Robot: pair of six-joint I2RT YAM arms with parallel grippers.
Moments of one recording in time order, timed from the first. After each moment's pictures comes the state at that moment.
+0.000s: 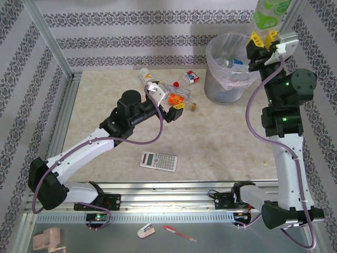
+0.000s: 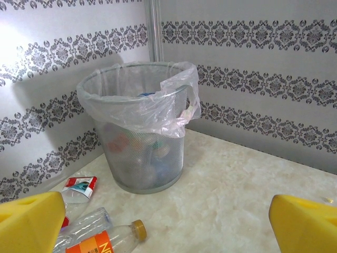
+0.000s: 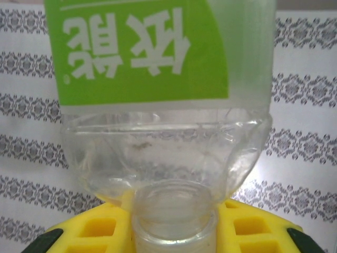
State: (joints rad) left arm -0.69 1.32 1.14 0.12 0.18 0.08; right arm 0.04 1.09 1.46 0.08 -0.21 -0.05
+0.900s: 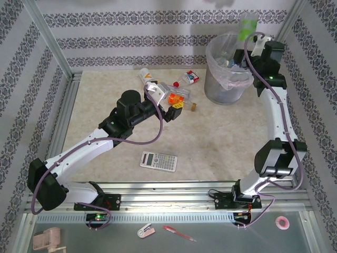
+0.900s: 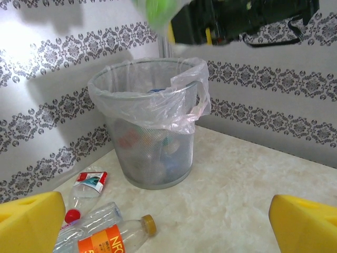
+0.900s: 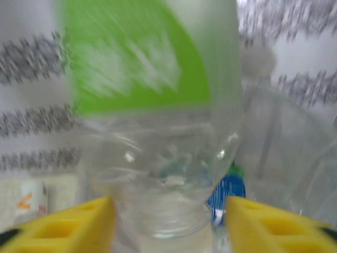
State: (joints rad) left arm -0.69 1.31 1.14 0.09 0.14 0.10; right arm -0.12 1.62 1.66 -0.38 -0.24 0.15
